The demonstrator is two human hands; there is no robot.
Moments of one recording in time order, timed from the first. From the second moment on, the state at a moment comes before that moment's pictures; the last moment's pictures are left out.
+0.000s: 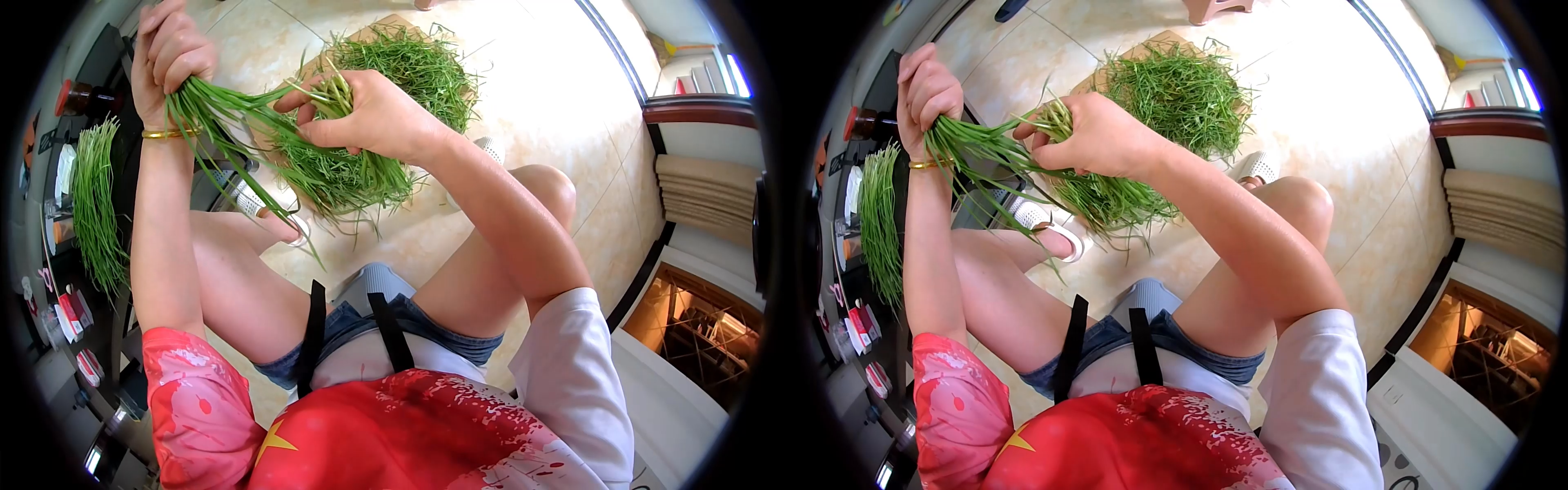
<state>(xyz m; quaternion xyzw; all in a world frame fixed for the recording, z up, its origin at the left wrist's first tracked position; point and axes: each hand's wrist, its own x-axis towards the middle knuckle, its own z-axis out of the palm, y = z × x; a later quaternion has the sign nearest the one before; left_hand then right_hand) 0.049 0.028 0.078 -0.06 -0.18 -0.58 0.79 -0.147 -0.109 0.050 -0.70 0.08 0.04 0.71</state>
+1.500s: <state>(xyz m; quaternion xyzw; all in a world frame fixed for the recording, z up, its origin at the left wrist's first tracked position) 0.059 0.022 0.064 -0.05 -0.11 -0.55 0.83 -0.141 -0.137 0.032 -0.73 0.18 0.00 0.66</state>
